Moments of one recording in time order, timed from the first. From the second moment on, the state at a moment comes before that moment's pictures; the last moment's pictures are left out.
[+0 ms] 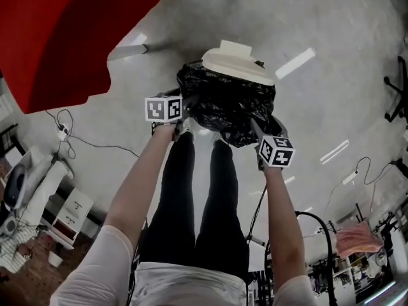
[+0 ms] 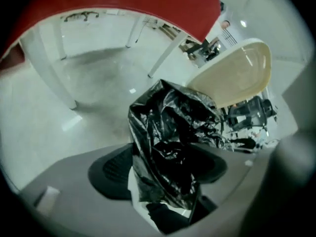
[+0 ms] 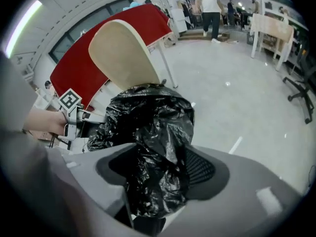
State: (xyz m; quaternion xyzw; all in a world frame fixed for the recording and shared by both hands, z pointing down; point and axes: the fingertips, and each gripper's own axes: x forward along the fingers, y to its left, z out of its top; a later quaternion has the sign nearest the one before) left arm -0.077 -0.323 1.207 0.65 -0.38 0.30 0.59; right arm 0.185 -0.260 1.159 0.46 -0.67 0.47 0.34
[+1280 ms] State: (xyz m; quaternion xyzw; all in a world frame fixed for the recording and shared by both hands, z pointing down) left arm -0.081 -0.270 0.842 0.76 -0.38 0.31 0.43; right arm 0.166 -0.240 0.826 0.41 -0.78 0.39 0.27
